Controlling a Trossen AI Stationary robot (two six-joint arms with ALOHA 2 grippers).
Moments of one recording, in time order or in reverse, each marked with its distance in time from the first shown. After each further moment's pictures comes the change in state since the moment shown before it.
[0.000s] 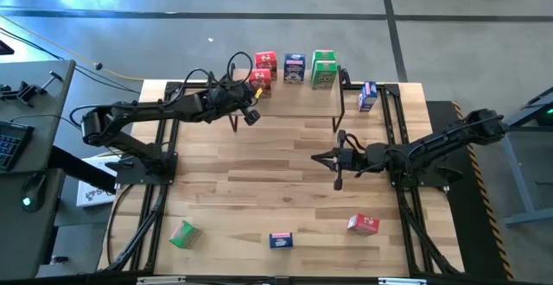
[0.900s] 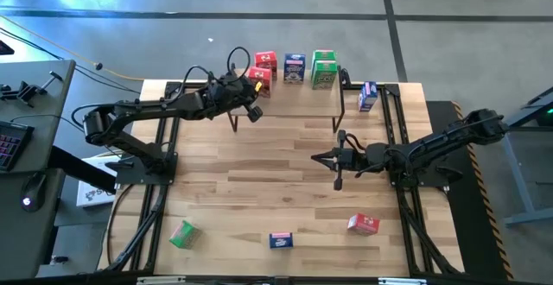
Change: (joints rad) left arm 0.036 0.021 0.000 0.130 0.105 0.045; right arm 0.000 0.000 0.000 0.004 -0.001 -0.003
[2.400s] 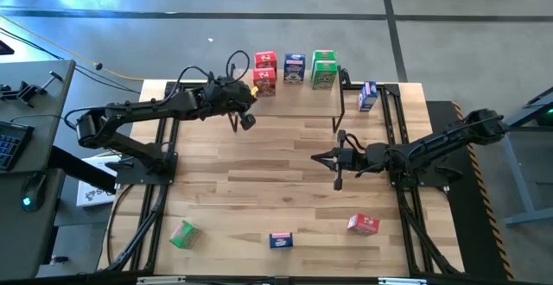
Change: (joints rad) left arm -0.005 -0.072 0.001 -0.184 0.123 -0.021; right arm 0.000 0.000 0.000 -0.001 0.000 0.000
